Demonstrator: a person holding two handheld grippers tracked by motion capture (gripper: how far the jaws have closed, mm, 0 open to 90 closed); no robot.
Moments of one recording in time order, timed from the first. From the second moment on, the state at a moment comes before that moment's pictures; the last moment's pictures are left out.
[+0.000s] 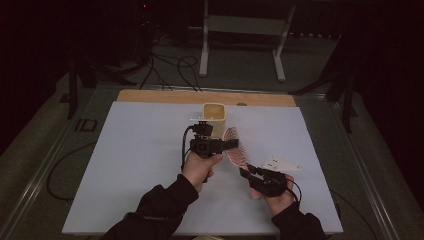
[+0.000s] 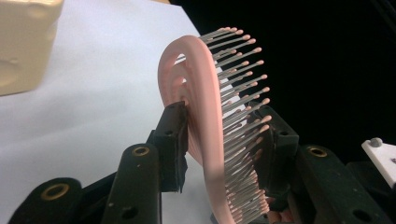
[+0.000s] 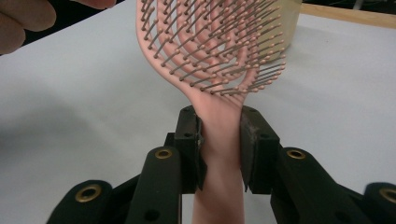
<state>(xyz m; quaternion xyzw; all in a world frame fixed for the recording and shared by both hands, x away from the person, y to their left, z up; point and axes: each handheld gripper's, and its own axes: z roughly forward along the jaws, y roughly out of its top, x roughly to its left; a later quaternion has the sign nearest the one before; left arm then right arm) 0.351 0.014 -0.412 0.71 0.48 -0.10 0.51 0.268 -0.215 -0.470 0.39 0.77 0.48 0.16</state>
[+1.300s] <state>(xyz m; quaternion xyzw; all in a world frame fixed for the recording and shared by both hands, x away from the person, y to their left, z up) 0.333 0.021 -0.355 0.73 0.37 0.02 0.57 0.267 -0.221 -0.473 0.36 0.78 0.48 0.18</state>
